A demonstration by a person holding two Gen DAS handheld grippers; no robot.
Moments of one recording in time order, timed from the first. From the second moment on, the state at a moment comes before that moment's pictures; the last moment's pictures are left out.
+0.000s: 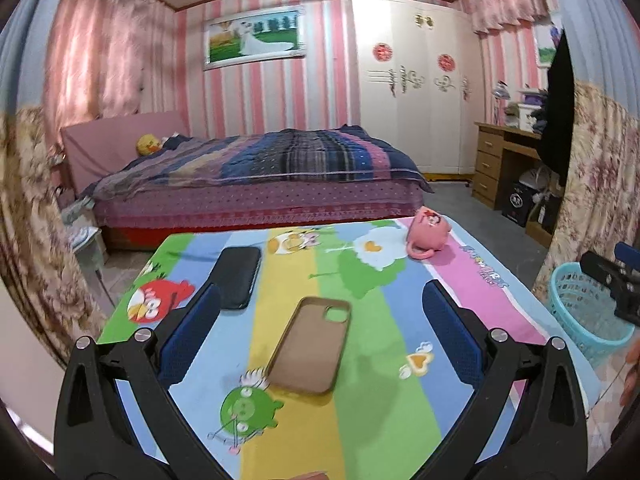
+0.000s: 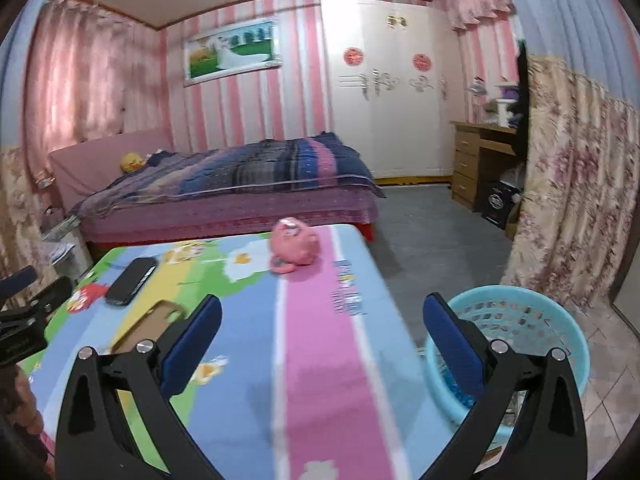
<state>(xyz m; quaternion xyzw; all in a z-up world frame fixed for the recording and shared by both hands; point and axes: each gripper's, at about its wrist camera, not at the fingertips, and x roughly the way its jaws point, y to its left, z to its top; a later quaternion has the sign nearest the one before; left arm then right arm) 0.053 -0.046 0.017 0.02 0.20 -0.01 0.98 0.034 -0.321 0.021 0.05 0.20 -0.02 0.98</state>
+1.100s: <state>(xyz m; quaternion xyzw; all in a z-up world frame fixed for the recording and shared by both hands) 0.041 -0.010 0.000 0.02 0.20 0.00 0.98 0.007 -0.244 0.015 0.01 0.19 -0.01 0.98</state>
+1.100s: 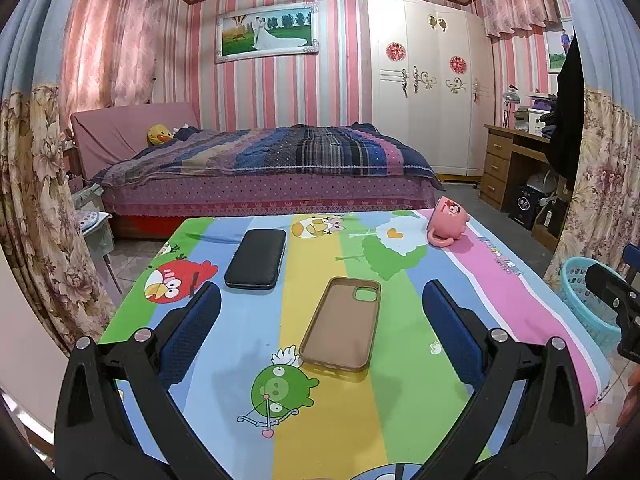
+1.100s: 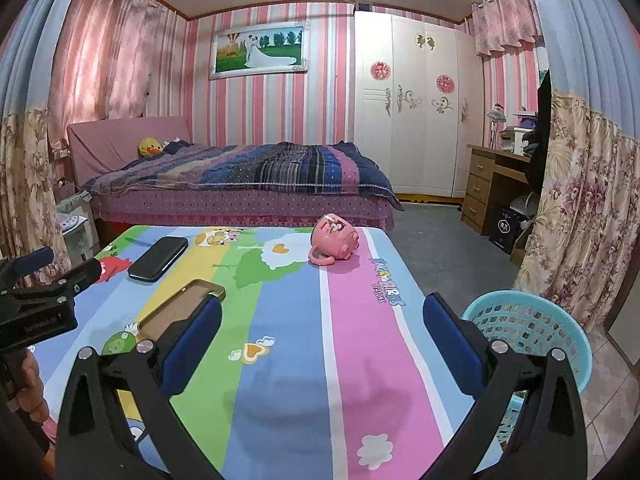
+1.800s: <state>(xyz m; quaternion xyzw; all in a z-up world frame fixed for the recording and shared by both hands) 0.038 -0.002 -0.001 0.01 0.19 0.01 0.98 0.010 -0.237 0.012 0.00 0.19 -0.01 0.98</state>
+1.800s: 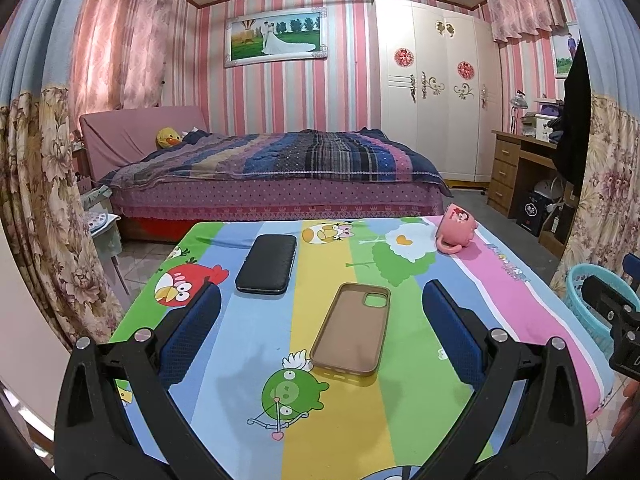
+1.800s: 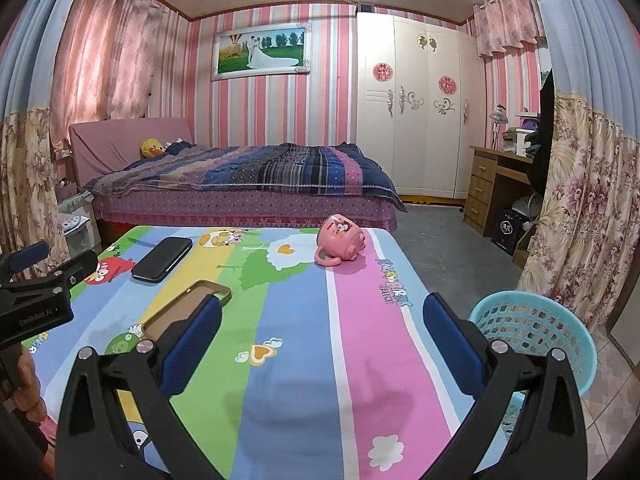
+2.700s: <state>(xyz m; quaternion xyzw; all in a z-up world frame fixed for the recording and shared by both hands) 0.038 -0.002 0.000 0.01 0.19 0.01 0.98 0.011 -0.238 0.011 0.00 0.18 -0.01 0.98</state>
